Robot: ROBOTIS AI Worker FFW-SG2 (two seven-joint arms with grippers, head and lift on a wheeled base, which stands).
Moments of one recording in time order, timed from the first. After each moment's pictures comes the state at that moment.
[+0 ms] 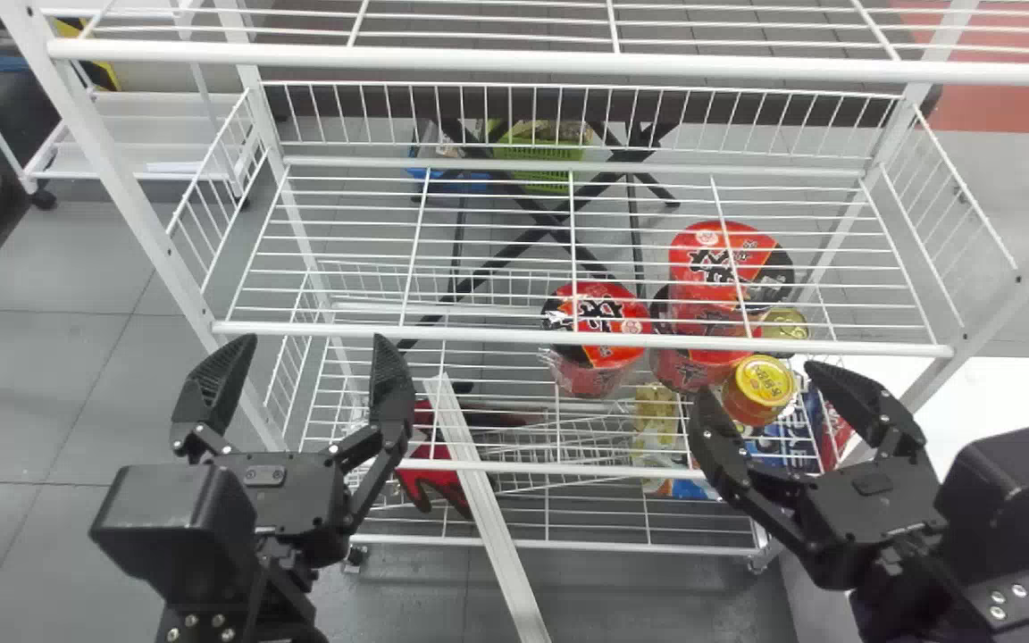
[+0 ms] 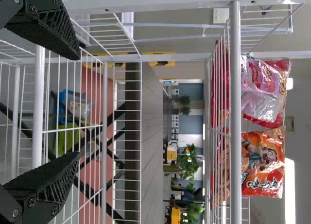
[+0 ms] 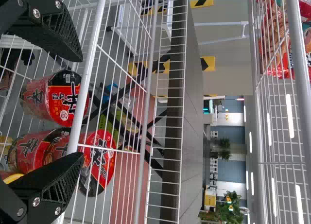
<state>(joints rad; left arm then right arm) 0.70 0.16 -0.25 -2.27 -0.05 0.02 0.32 0.72 -0.05 0.02 -2.33 0.02 0.23 0.22</state>
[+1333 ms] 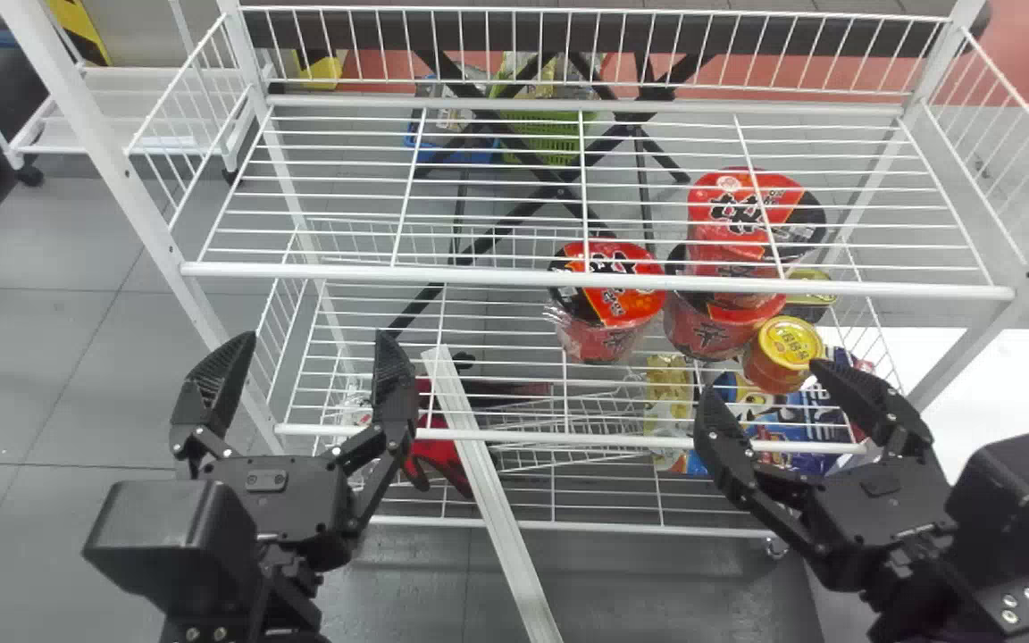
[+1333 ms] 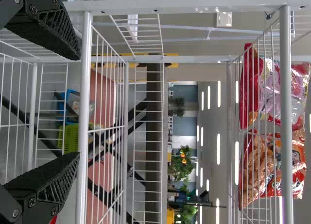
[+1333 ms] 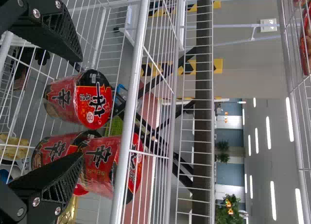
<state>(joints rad) 0.72 0.16 -0.26 -2.28 -0.06 -0.02 0.33 0.72 -0.07 0.02 -2.32 0.00 0.22 0.23</state>
